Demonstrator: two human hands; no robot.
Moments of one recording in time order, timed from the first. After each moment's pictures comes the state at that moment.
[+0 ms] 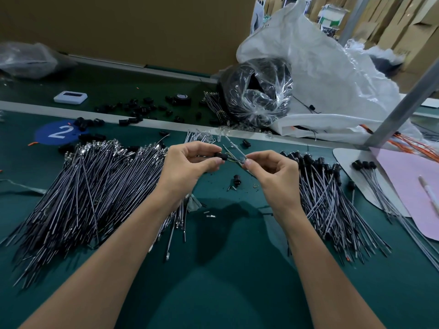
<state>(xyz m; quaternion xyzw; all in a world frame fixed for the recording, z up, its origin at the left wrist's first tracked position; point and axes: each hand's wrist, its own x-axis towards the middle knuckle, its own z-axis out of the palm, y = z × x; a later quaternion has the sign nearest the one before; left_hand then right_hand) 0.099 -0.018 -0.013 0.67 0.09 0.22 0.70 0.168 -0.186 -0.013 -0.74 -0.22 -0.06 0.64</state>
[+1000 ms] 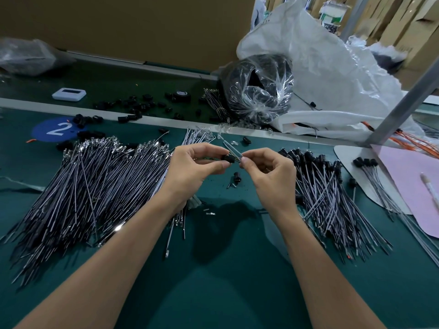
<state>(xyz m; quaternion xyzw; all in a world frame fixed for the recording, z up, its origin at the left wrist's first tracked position) 0.100 -0.028 -0.018 0.67 0.05 0.21 0.71 0.162 -0.179 -0.016 -0.77 -0.24 -0.12 0.58</state>
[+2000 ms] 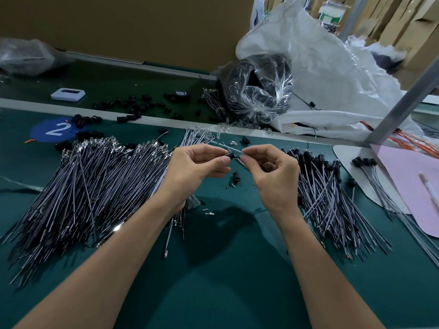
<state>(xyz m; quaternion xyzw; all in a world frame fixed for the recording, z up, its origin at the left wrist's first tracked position) 0.103 -0.028 -0.020 0.64 0.05 0.19 0.75 0.164 -0.181 -0.014 -0.73 -0.28 -0.15 0.60</state>
